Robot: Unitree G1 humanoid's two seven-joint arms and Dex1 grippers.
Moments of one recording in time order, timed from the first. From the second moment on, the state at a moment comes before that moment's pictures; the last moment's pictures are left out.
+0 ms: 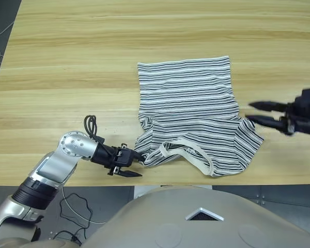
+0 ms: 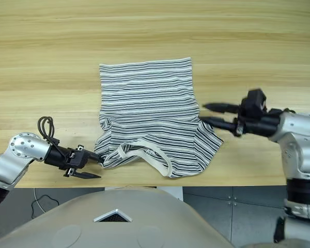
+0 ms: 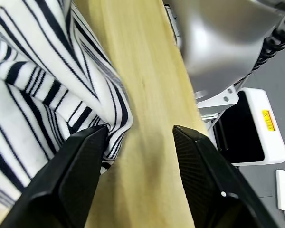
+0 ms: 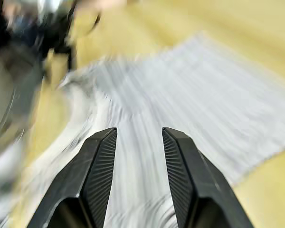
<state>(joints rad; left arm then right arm) 0.17 0.94 -0.39 -0.22 -0.15 0.02 -1.34 0.06 -0.77 -0.11 -0.10 0.61 0.29 1.13</state>
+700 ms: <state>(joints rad) 0.13 0.89 -0.42 -0.20 -0.12 0.01 -1.32 -0.39 -0.39 0.40 0.52 -0.27 0.00 0.35</state>
